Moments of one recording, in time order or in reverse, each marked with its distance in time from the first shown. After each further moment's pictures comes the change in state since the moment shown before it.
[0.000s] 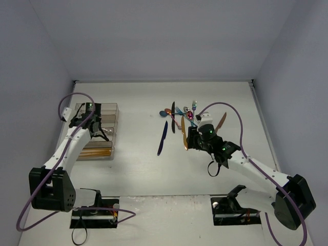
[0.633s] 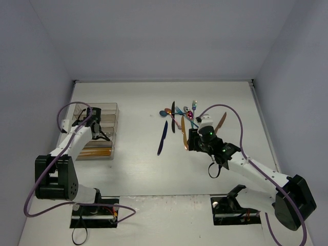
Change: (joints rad) left arm 0.081 0.104 -0.085 0.025 -0.021 -0.268; right arm 0.000 -0.011 -0.036 0.000 0.000 0.000
